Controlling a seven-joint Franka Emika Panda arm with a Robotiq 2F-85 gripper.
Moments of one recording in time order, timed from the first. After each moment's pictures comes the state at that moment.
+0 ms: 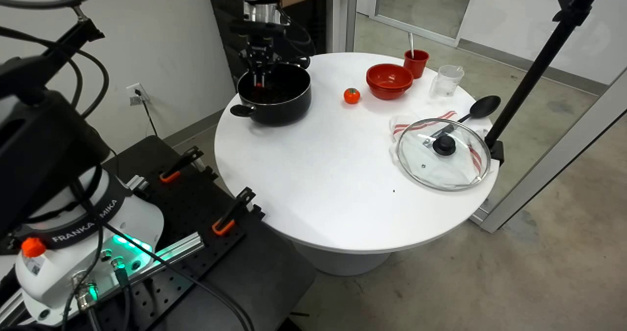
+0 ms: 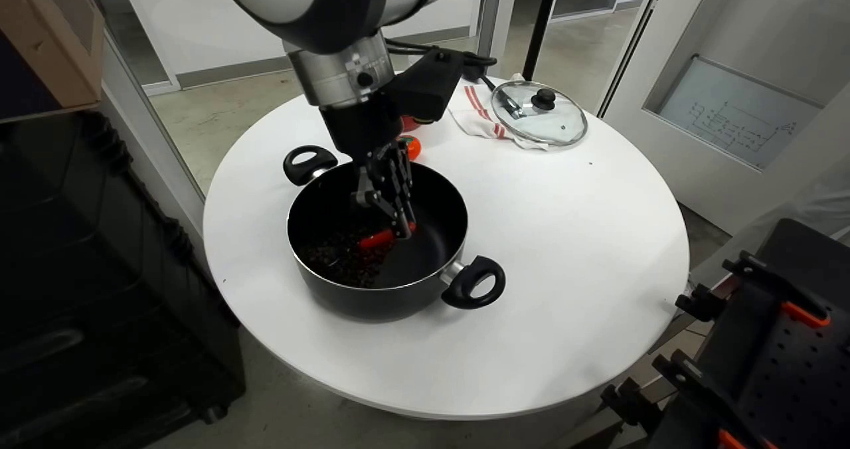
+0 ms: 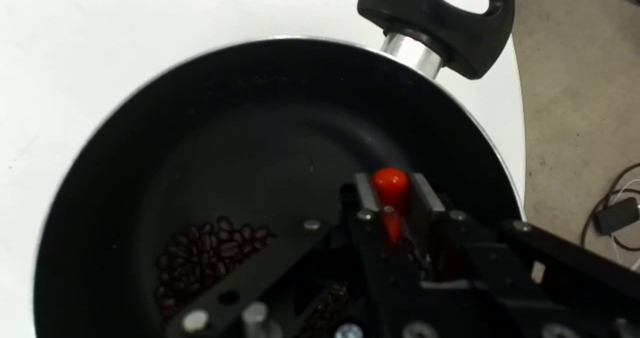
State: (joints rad) arm 0.14 0.65 0.19 -1.84 -0.15 2.13 -0.25
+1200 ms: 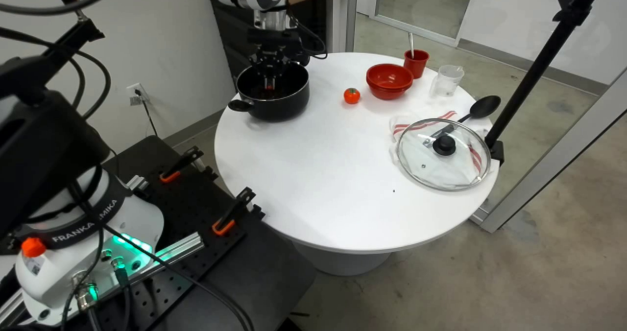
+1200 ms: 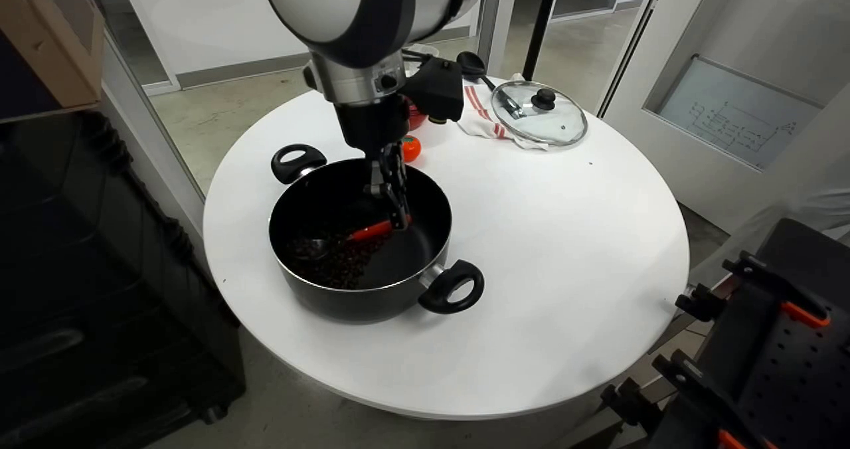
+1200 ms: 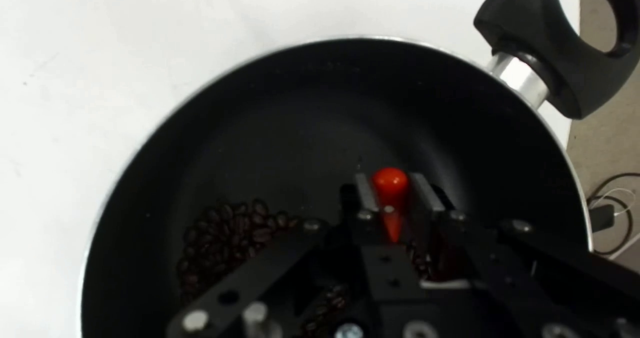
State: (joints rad) arm 0.09 0.68 0.19 -1.86 -0.14 2.26 -0.45
